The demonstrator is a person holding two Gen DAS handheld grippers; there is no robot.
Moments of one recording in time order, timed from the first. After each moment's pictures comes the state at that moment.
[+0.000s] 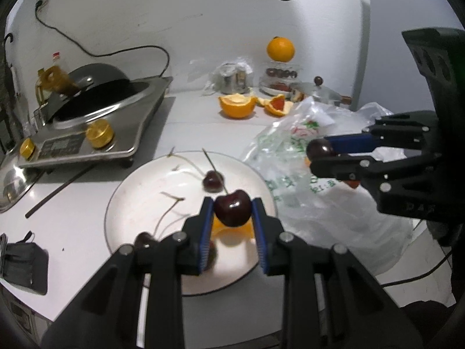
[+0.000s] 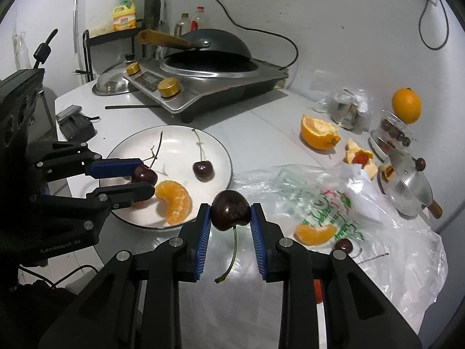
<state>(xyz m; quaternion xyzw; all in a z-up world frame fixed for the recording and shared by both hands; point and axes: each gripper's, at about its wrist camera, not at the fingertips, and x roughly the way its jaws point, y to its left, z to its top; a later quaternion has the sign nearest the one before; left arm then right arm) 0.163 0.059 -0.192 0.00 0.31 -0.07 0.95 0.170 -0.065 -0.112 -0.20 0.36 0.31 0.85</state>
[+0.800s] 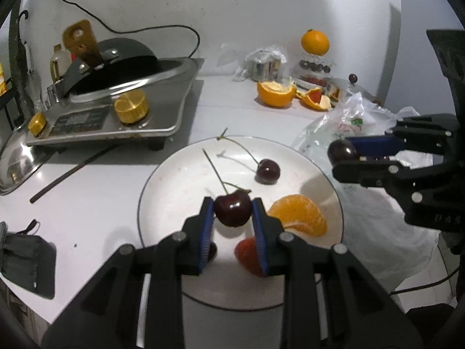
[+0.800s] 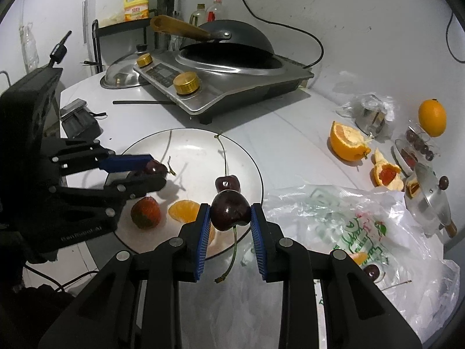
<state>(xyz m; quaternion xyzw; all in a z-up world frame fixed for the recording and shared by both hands) 0.193 0.106 -0.217 -0.02 0.34 -0.03 0.94 0.190 -0.021 -0.127 -0.22 0.38 0.34 0.84</state>
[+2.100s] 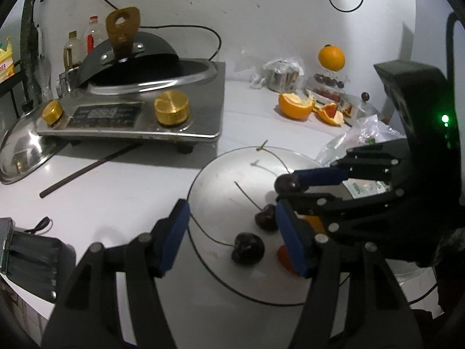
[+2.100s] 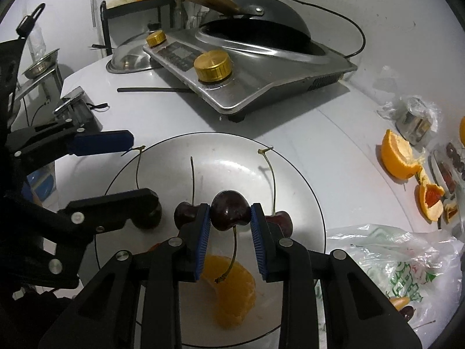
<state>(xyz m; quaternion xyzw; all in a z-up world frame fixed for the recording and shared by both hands) 0.184 0.157 -0.207 -0.06 0.33 -0.03 0.94 0.222 0.054 -0.167 -0.23 0.41 0.37 0.80</state>
